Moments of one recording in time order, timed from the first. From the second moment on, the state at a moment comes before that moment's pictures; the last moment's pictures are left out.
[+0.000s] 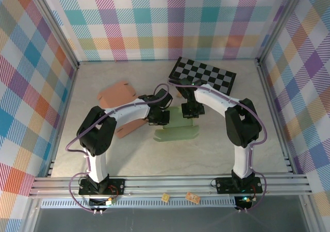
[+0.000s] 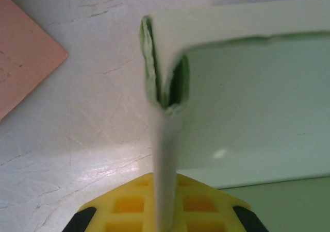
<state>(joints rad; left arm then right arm) -0.71 1.88 1.31 -0.69 0.04 -0.65 0.60 1.95 1.52 -1.10 0.08 0.50</state>
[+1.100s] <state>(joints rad) -0.78 1.94 1.40 -0.77 -0.07 -0.69 0.60 1.95 1.48 -1.12 0.15 0.60</state>
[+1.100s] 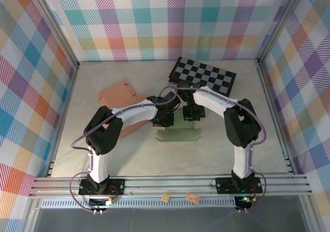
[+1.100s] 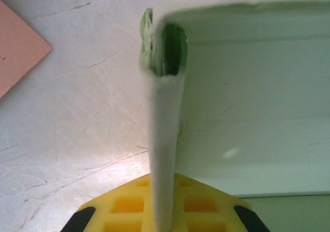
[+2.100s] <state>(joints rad) -0.78 1.88 1.76 -0.93 -0.05 -0.77 0.58 1.95 1.48 -1.18 -0.04 0.86</state>
